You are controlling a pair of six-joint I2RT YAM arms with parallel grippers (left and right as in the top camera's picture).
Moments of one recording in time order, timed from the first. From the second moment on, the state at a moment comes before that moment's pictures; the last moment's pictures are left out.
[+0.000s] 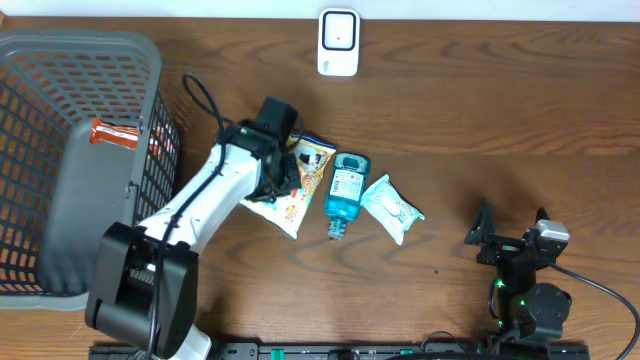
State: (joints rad) left arm -0.39 1.73 1.15 -0.81 0.05 -0.61; right arm -0.12 0.01 0.01 -0.07 -0.02 0.19
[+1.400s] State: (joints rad) left arm -0.42 1.84 1.07 -0.46 0.10 -0.62; right arm -0.12 0.01 0.01 -0.07 -0.02 0.19
